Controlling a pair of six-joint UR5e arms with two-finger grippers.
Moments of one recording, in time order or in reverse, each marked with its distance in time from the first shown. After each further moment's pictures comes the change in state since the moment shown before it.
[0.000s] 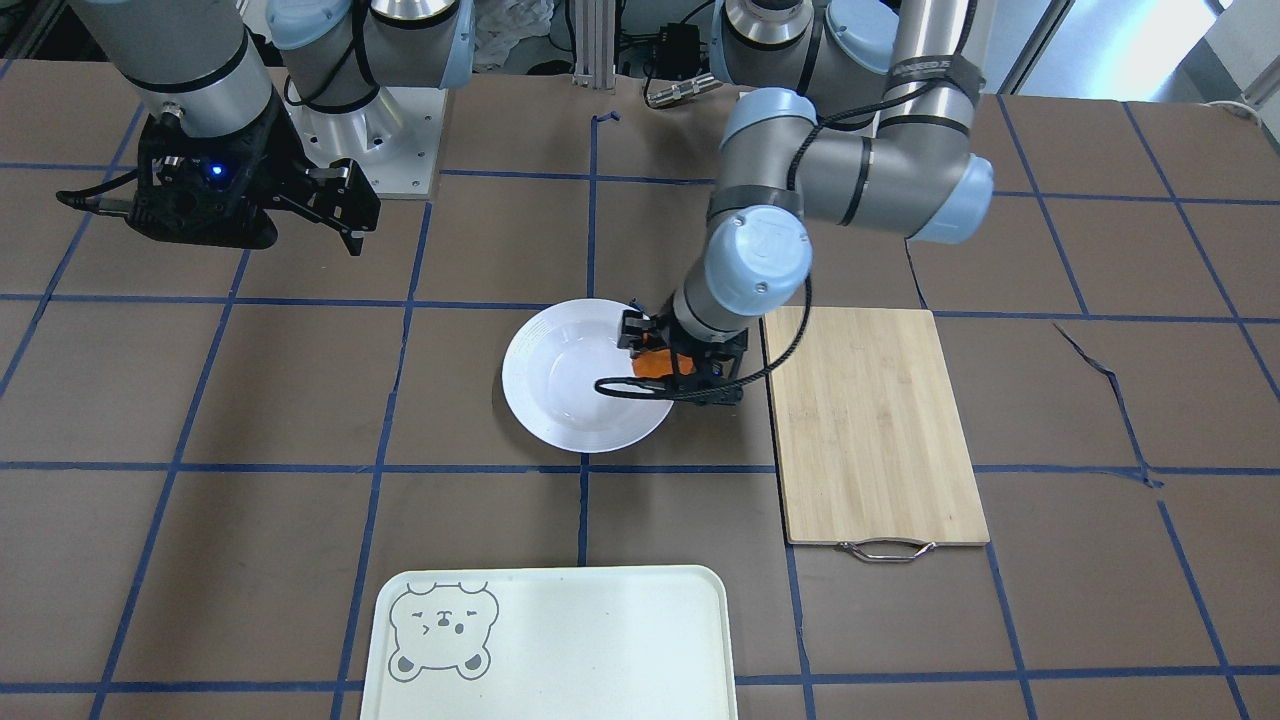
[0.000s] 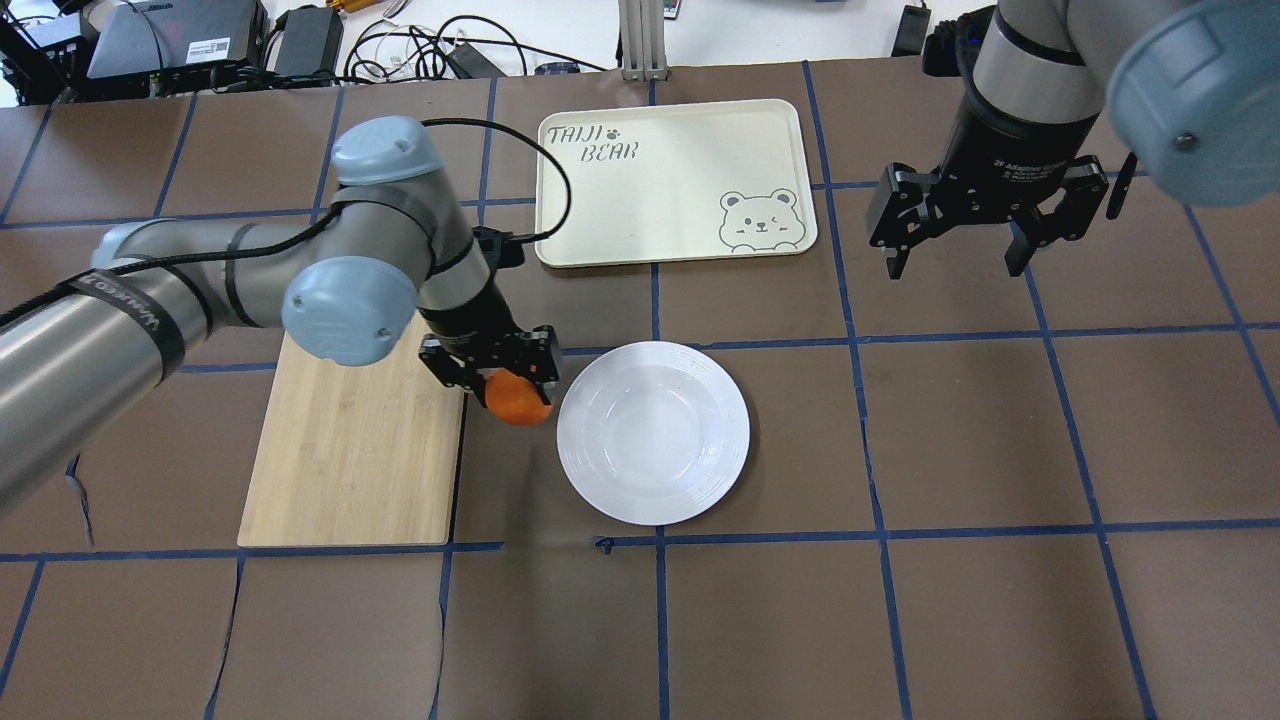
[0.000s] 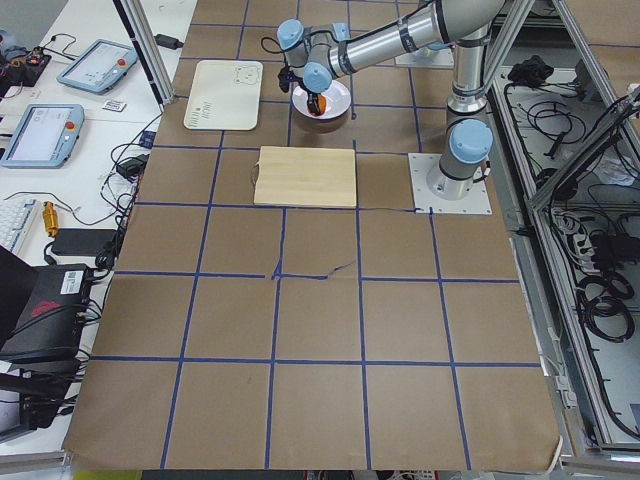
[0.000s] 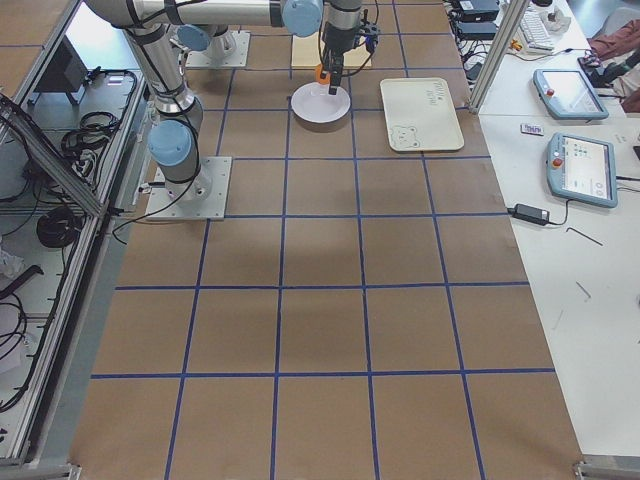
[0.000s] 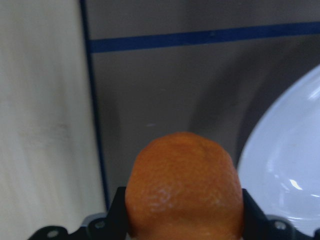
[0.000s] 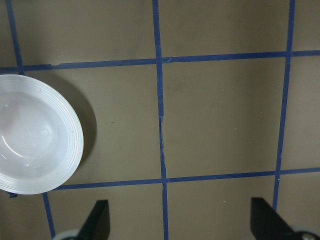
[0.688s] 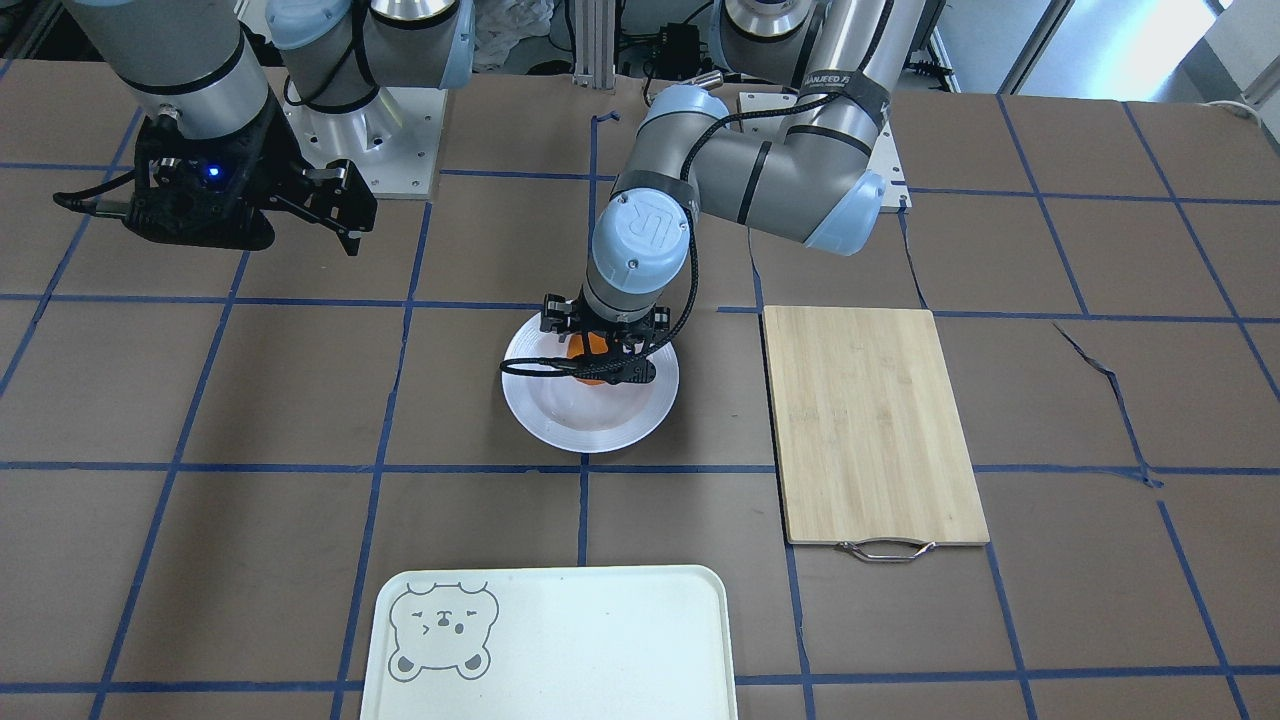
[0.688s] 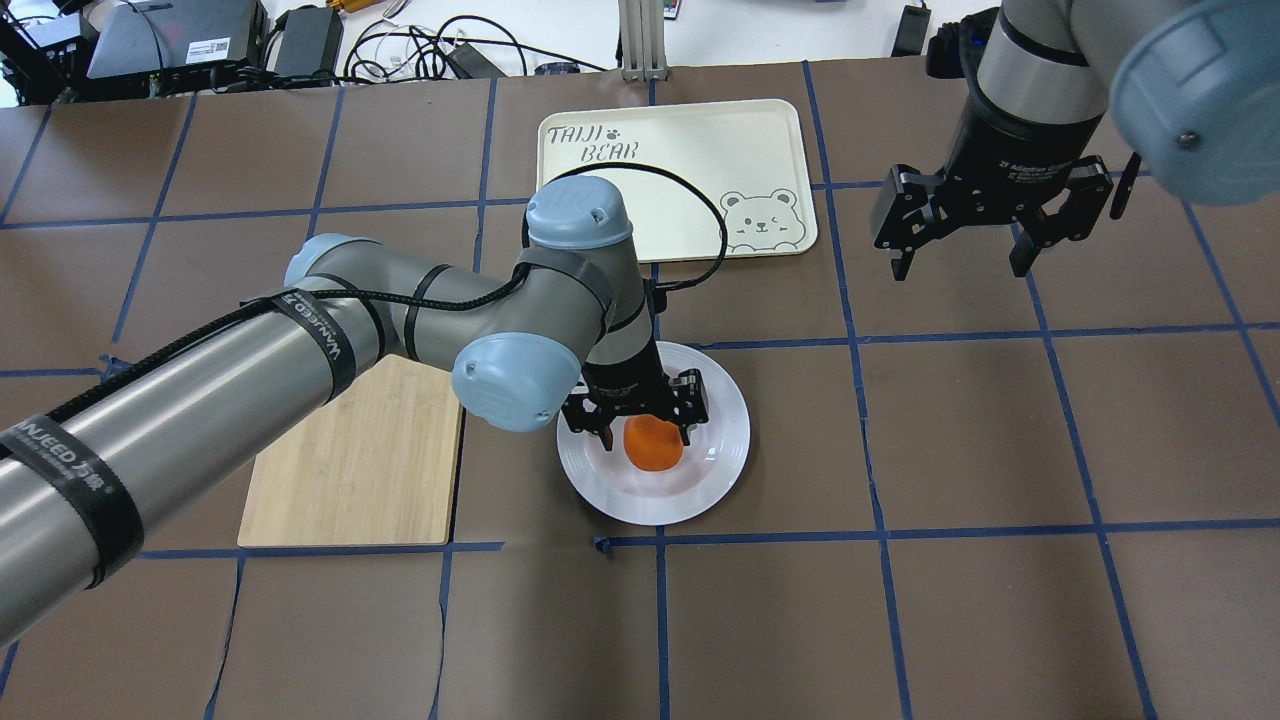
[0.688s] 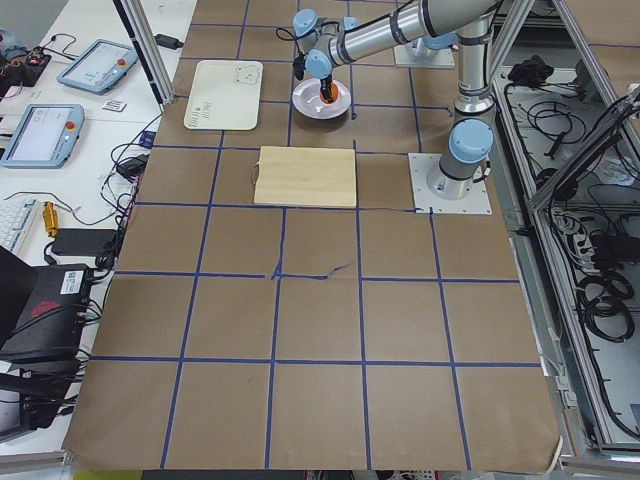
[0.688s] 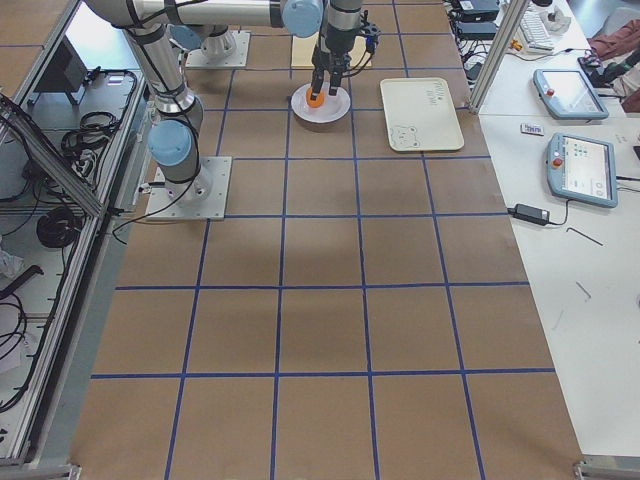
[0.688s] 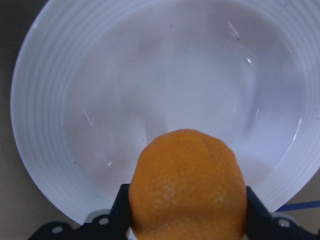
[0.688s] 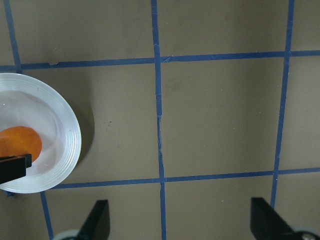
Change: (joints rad) left arm -0.111 -0.037 0.016 0.068 -0.004 -0.110; right arm -0.007 0.000 0.001 0.003 -0.001 -0.012
